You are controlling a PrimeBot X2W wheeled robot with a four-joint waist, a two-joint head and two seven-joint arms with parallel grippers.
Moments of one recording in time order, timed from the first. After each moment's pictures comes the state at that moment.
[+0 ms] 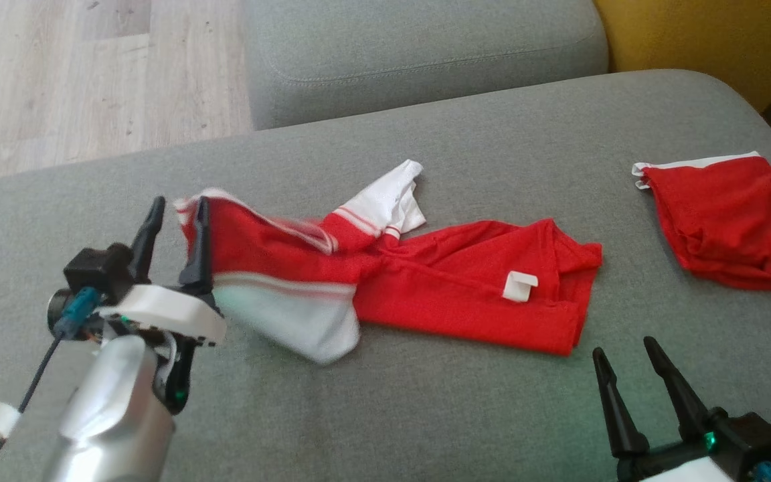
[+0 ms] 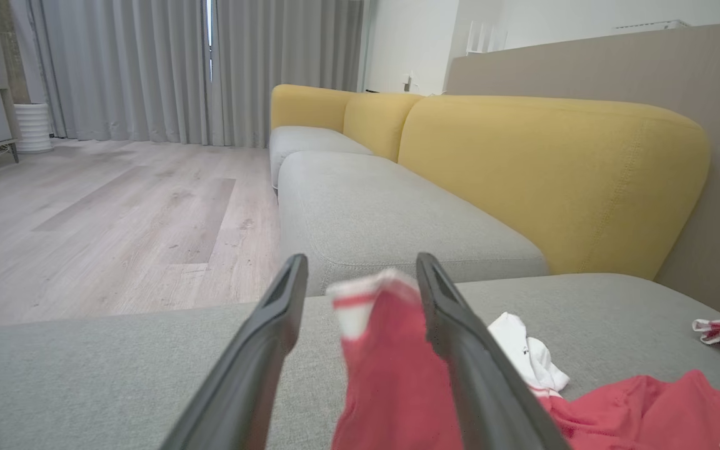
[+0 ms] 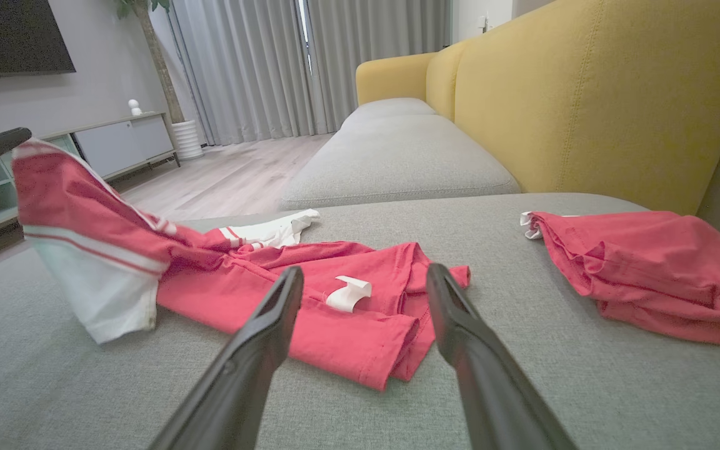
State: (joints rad) left arm -0.48 0.20 -0.31 0.70 -0.45 -0.10 -0.26; right arm 0.22 -0.16 0.16 0.06 0.20 0.12 -0.25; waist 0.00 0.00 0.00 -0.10
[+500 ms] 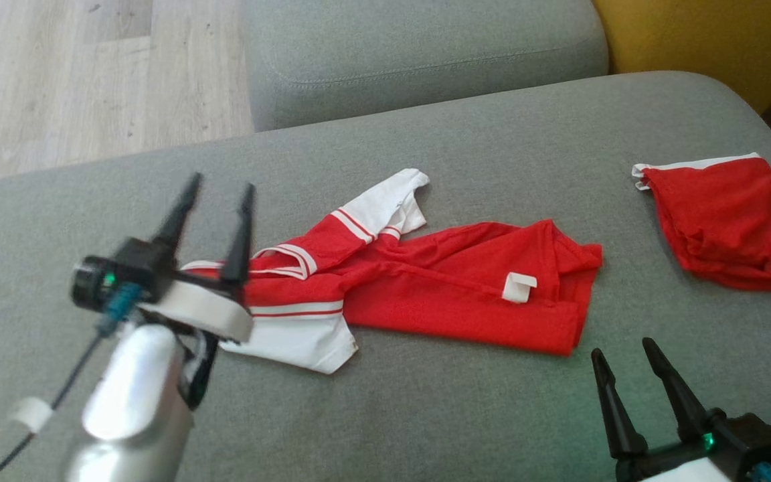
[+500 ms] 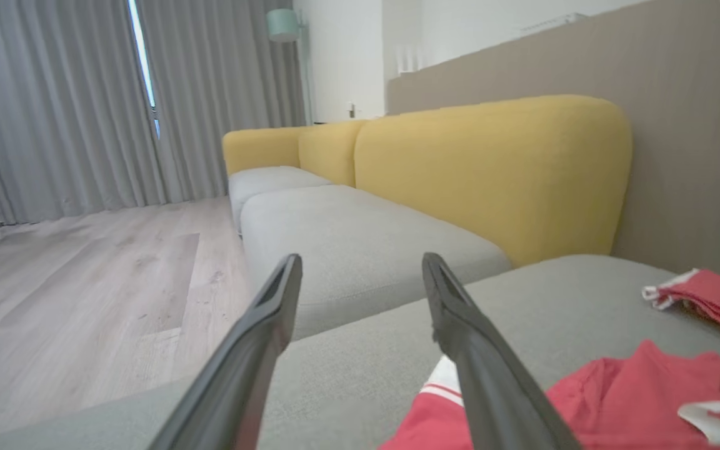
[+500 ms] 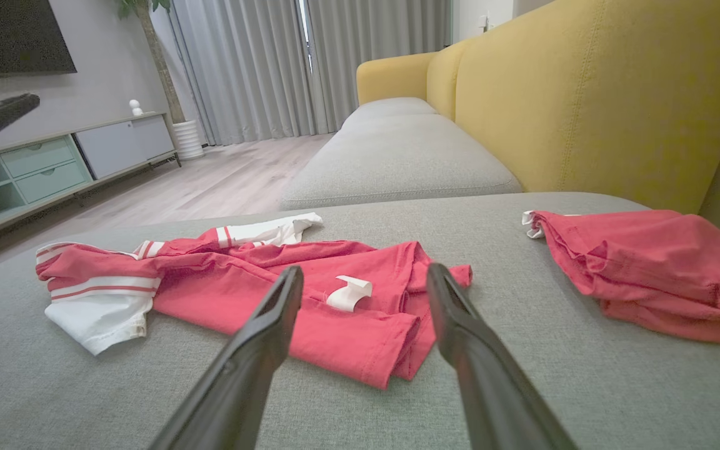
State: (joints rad) left arm -0.47 0.17 -0.31 0.57 -0.29 -0.12 -0.26; right arm 0.22 -0.16 0.16 0.06 0.20 0.12 -0.25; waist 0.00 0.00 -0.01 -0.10
